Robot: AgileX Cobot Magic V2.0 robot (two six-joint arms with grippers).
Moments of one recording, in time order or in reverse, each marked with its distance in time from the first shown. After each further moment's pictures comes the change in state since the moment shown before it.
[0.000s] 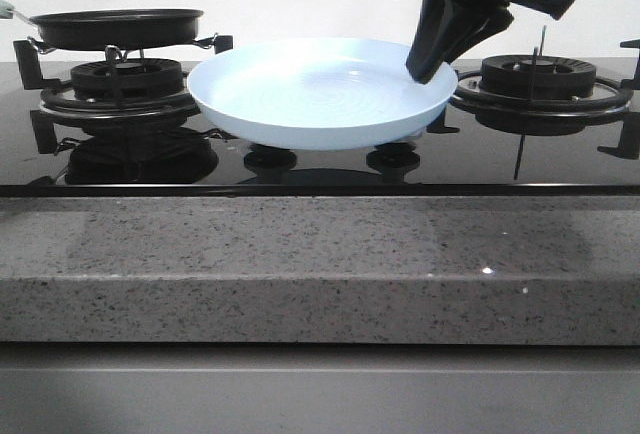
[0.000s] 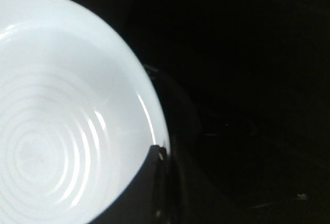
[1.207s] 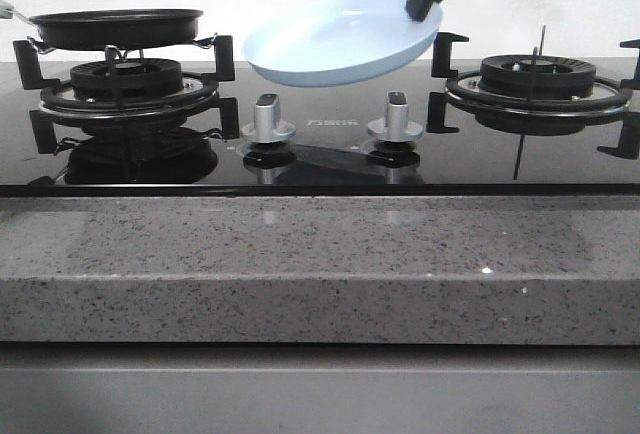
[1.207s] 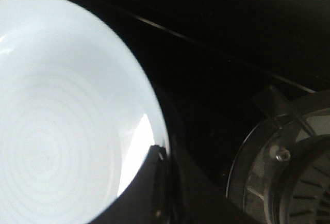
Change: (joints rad) left arm 0.000 0.000 0.000 0.000 0.002 0.000; right arm -0.071 0.471 -0.916 -0.155 0.416 0.054
